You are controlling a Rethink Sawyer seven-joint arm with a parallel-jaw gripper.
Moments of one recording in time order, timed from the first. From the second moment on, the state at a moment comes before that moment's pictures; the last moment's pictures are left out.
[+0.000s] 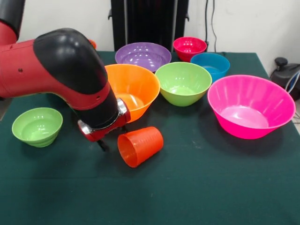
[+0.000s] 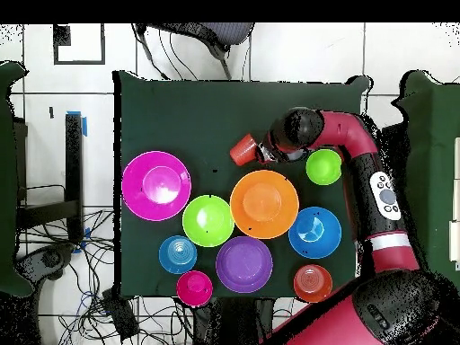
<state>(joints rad) -0.88 -0.13 0.95 1.13 -0.88 1.27 1.27</state>
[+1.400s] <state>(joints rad) -0.79 -0.19 0.86 1.22 -0.69 1.09 1.27</state>
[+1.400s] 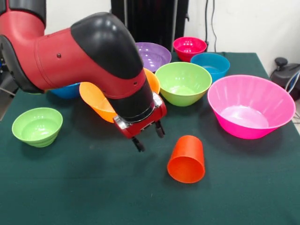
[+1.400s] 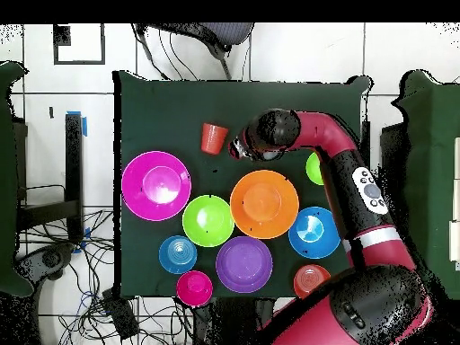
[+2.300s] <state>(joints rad) -0.60 -0.22 0.78 1.23 -0.62 1.02 1.37</state>
